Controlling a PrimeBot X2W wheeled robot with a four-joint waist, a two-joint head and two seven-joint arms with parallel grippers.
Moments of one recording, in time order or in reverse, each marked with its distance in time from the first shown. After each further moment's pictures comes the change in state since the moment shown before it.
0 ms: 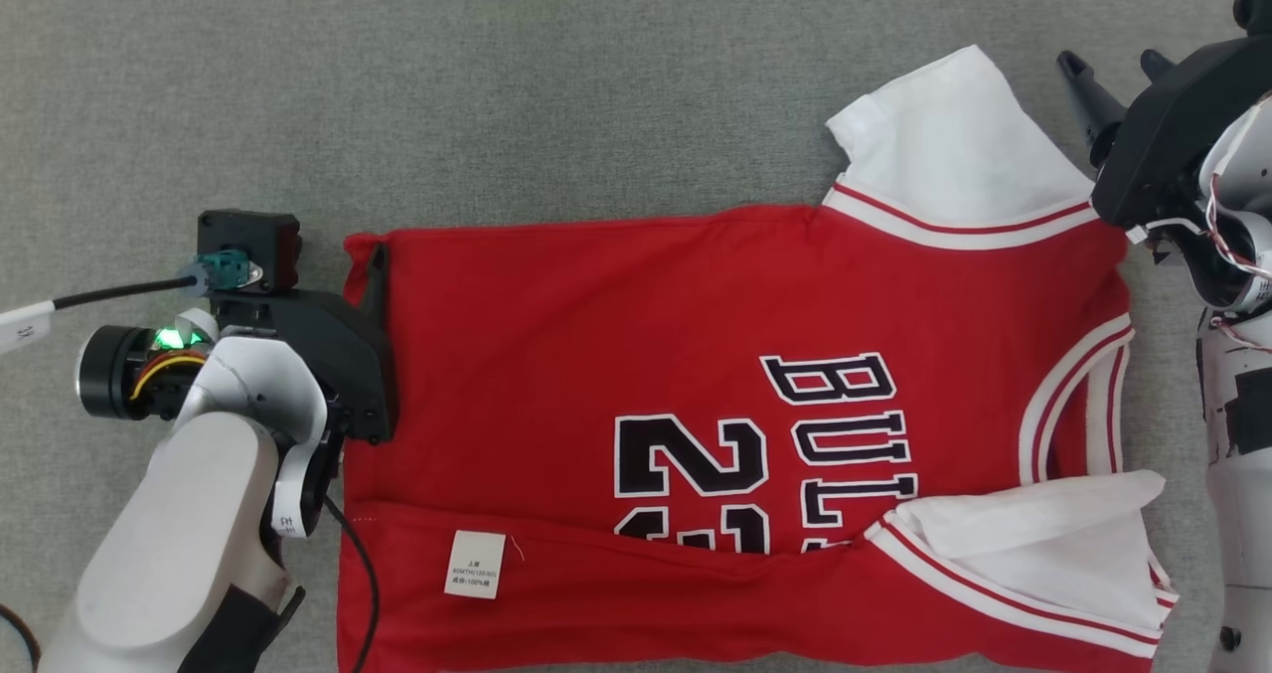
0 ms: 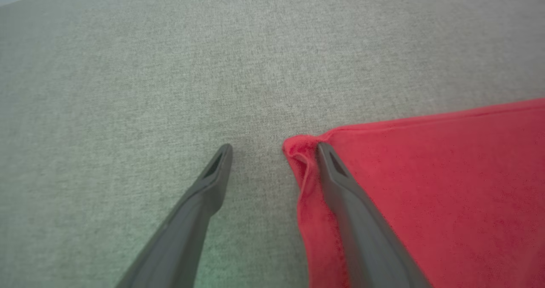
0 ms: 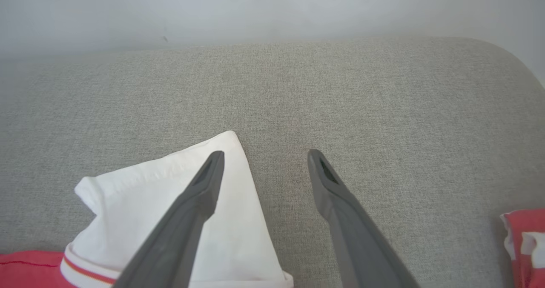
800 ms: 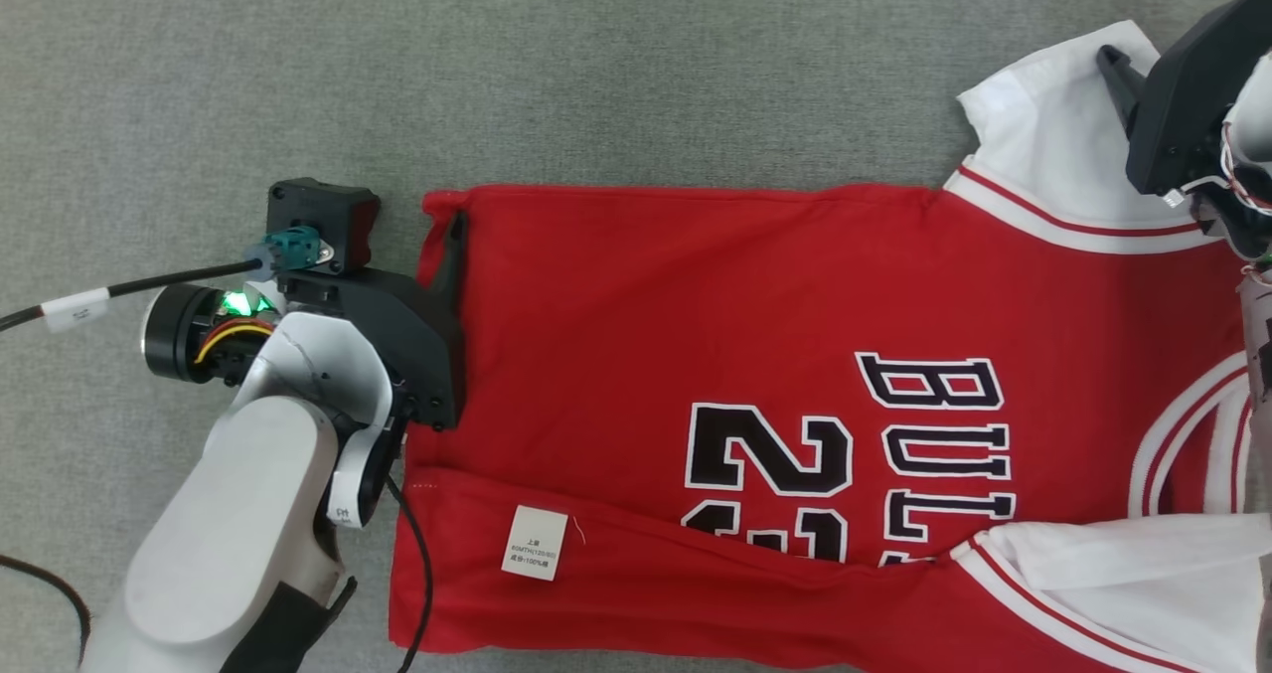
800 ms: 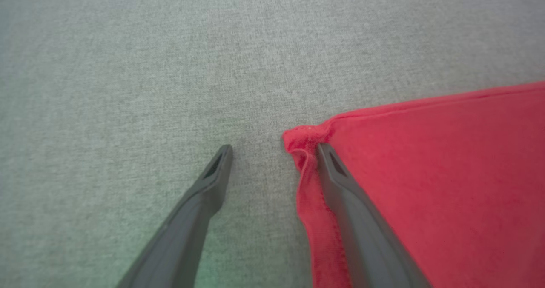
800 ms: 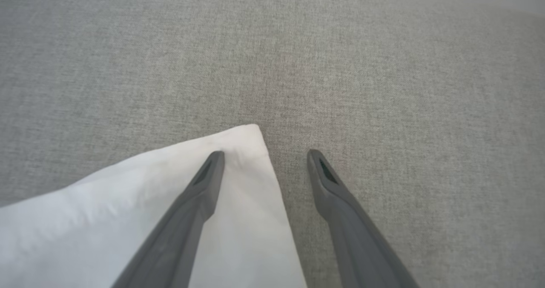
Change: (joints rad) left arm -0.035 -0.036 -0.073 -0.073 0.000 -0.016 0.045; right arm -0.127 -0.074 0.064 0.183 -0.073 0.000 0.044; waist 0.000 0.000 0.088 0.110
